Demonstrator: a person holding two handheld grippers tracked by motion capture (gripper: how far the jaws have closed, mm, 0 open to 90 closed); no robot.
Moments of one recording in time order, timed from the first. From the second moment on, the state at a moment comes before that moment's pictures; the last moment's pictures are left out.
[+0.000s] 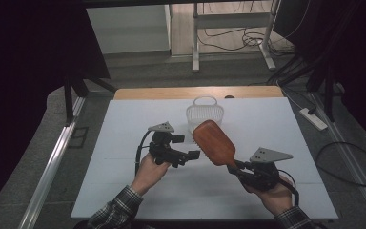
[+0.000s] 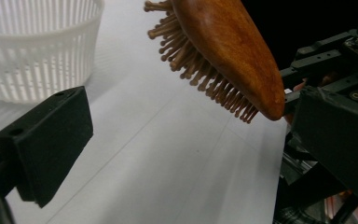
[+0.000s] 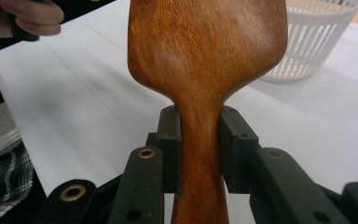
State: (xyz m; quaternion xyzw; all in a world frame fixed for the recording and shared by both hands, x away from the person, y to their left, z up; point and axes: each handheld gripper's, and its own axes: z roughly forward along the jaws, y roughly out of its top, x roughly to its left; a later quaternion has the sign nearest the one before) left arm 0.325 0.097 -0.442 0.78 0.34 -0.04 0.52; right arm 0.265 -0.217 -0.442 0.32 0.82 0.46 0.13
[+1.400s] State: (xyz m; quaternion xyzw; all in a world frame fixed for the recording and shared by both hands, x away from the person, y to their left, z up) left arm 0.323 0.078 -0.447 0.75 0.34 -0.14 0.55; right arm 0.251 -0.189 -0.449 0.28 0.82 0.48 0.11
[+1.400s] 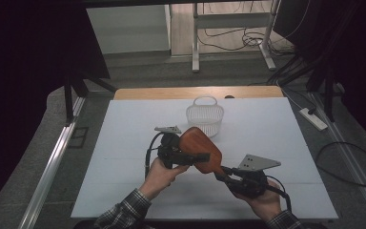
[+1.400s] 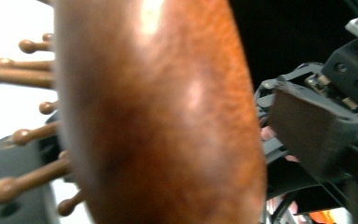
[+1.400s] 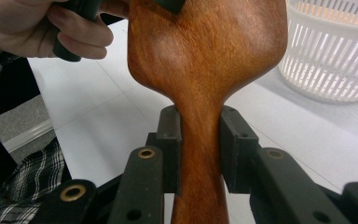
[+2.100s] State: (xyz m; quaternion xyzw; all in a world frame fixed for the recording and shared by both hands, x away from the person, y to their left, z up) left arm 0.326 0.086 -0.451 0.71 0.35 -0.22 0.57; right arm 0.254 -0.187 -0.453 0.27 0.83 0.47 0.11
